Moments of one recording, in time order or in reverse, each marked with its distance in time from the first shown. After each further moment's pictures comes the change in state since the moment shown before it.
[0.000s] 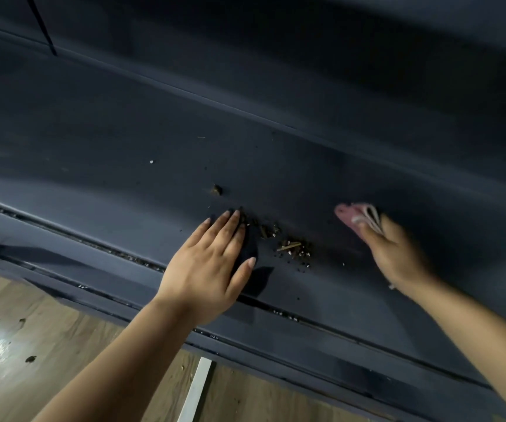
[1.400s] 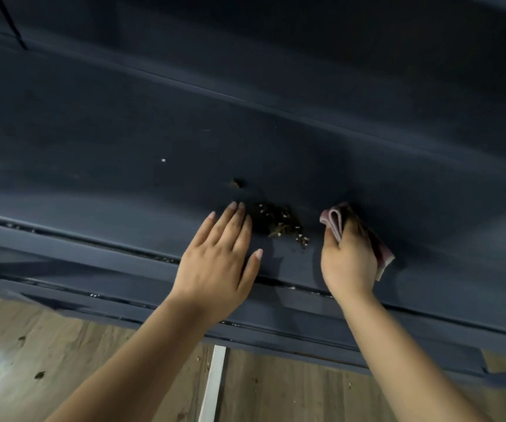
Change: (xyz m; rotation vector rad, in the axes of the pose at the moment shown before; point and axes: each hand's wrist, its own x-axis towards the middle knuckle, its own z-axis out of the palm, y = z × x) left_hand -0.017 -0.037 -0.008 -0.087 0.035 0.076; right_hand -0.039 -0.037 0.115 -0.491 0.583 0.054
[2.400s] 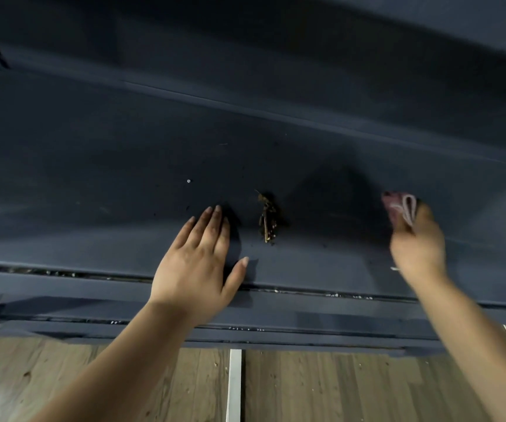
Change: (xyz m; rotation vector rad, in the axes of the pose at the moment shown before) left_hand -0.002 -0.092 -0.009 0.021 -0.094 0.074; right_hand 0.030 -0.010 -0.039 0.100 -0.053 0.371
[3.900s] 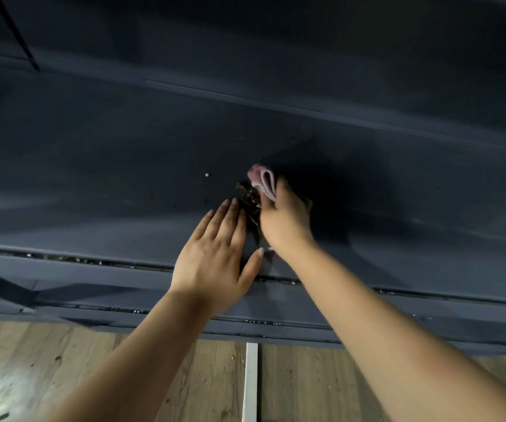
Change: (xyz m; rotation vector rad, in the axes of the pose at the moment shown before) left_hand 0.000 0.000 0.000 -0.009 0.005 -0.003; right_hand -0.072 -0.127 0.096 0.087 -0.479 -0.209
